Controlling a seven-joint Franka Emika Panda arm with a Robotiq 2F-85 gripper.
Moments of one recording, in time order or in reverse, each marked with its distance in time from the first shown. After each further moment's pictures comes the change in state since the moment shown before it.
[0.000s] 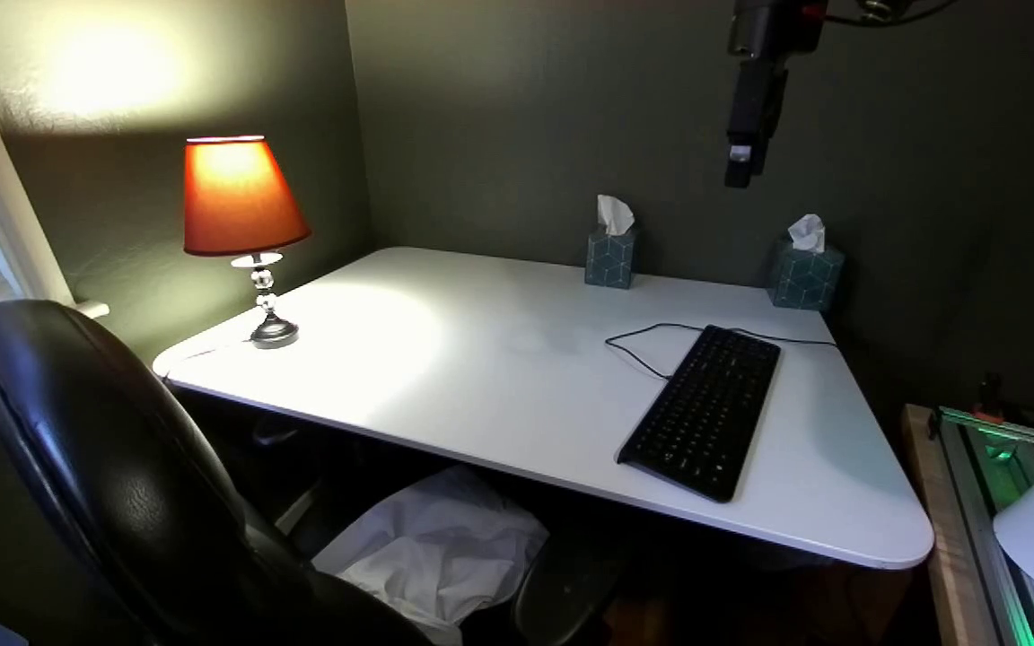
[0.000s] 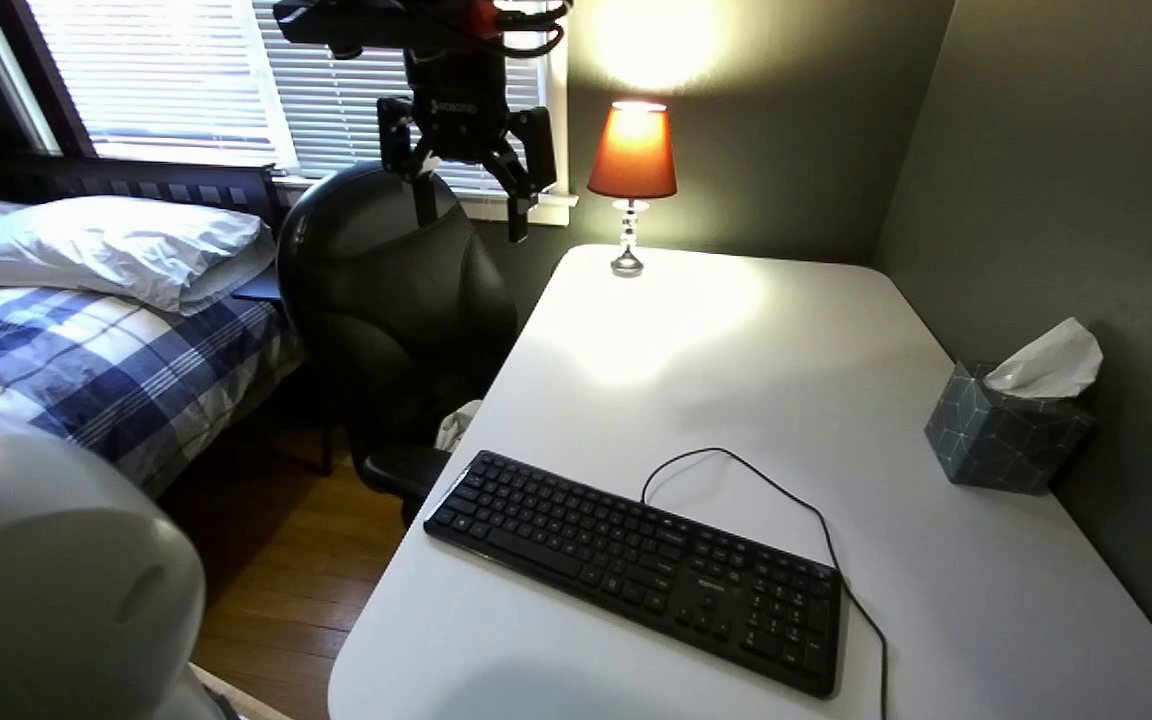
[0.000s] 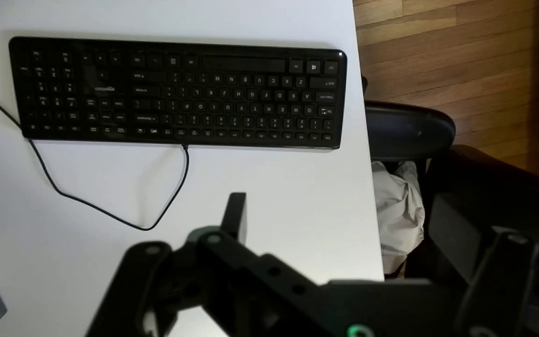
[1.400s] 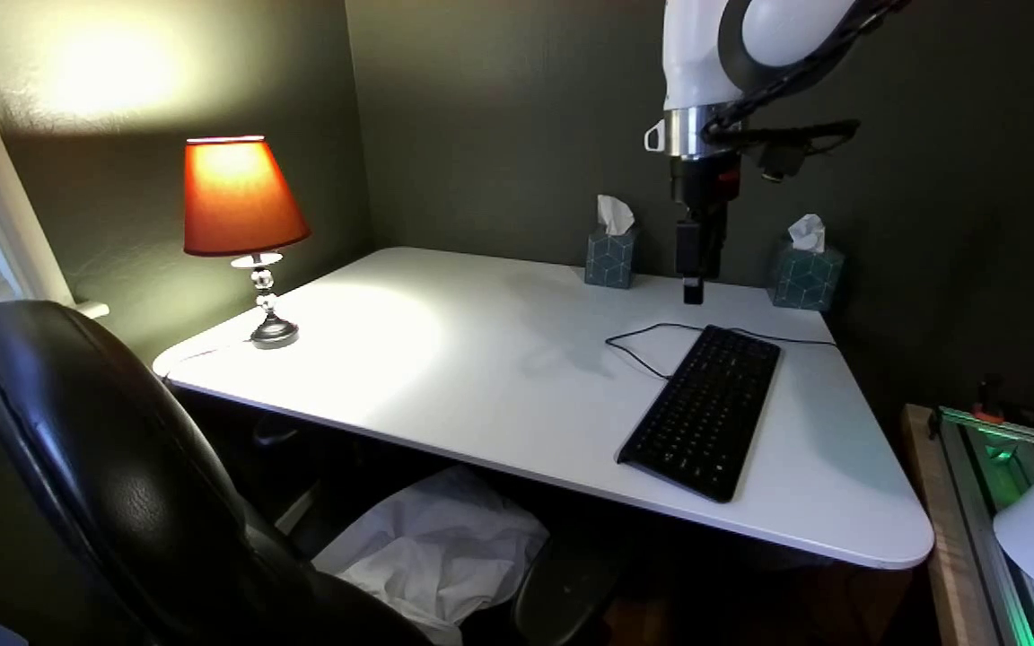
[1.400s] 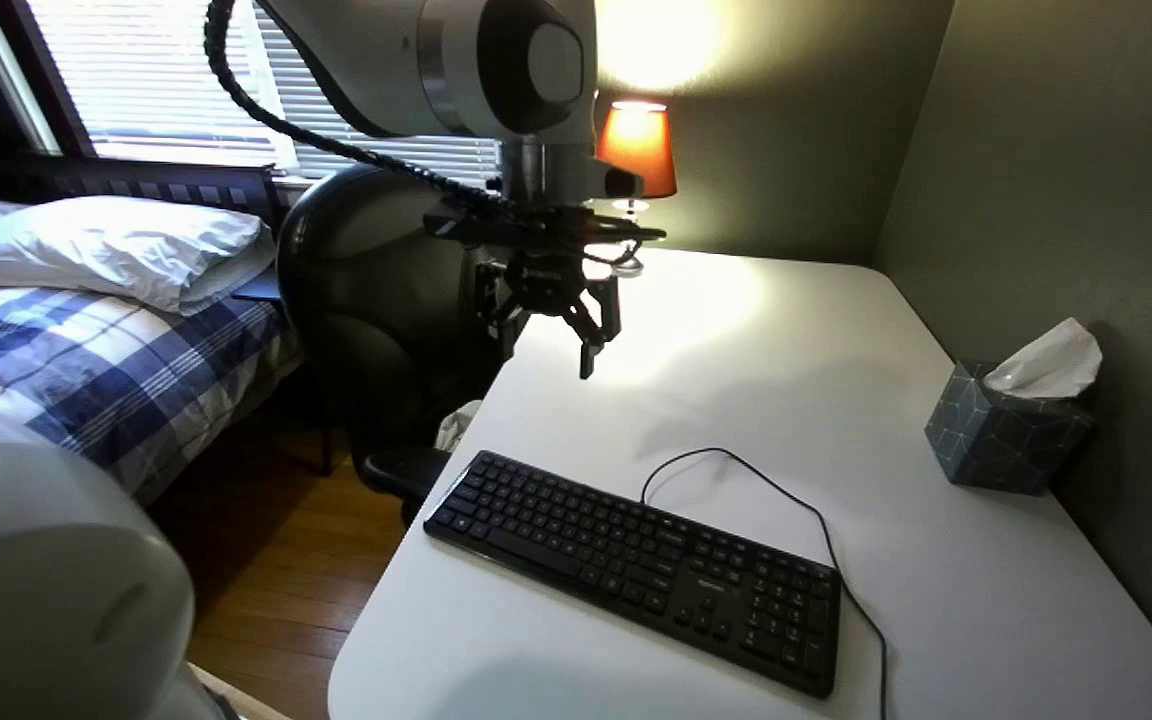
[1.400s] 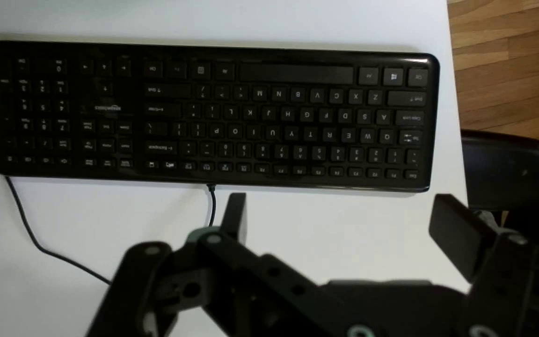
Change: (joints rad) arm -0.048 0.392 -0.052 -0.032 -0.087 0.285 -0.037
